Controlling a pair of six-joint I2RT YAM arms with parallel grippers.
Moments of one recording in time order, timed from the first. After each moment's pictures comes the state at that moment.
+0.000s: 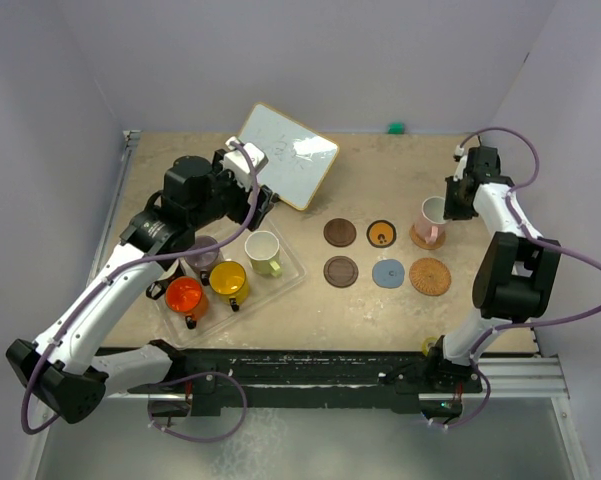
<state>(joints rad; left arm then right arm) -0.54 1.14 1.25 -0.45 0.12 0.16 -0.19 1.71 1.31 -0.62 0.02 -0.05</state>
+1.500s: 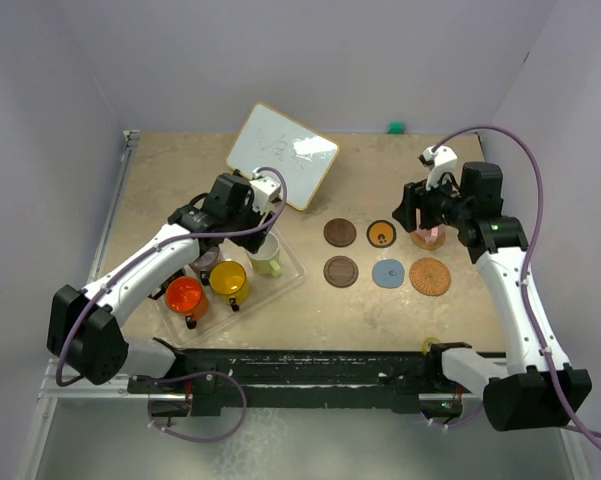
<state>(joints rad) -0.54 1.35 1.11 -0.58 -0.01 0.10 0.05 1.10 1.14 -0.64 -0.39 -0.15</state>
